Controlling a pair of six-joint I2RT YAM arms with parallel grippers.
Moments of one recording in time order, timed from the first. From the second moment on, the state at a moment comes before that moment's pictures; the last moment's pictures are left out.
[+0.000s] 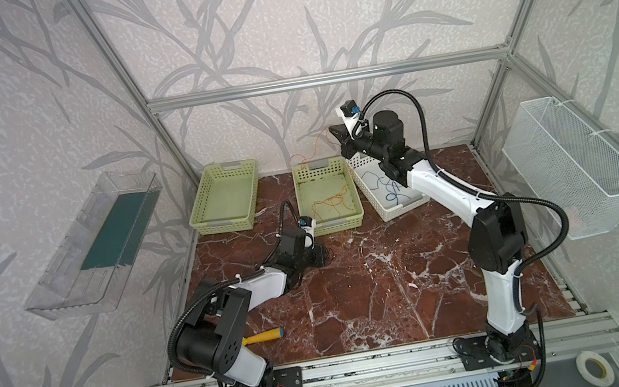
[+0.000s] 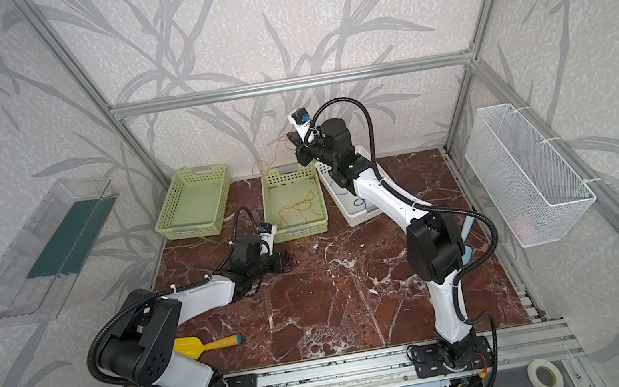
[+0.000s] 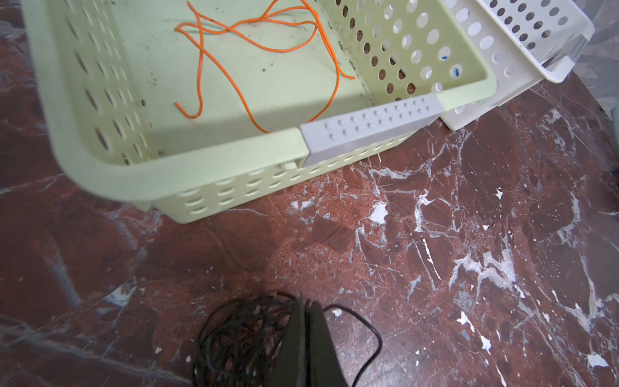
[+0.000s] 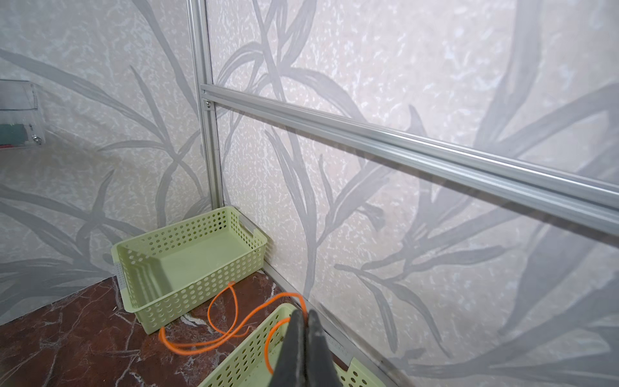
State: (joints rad) left arm -0.43 1.57 0.63 0.25 0.16 -0.26; right arm 0.47 2.03 1.88 0.14 -0.29 -0.09
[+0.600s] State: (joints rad) left arm -0.43 1.57 0.63 0.27 0.17 -0.26; right arm 0.48 2.17 1.90 0.05 -0.28 -0.09
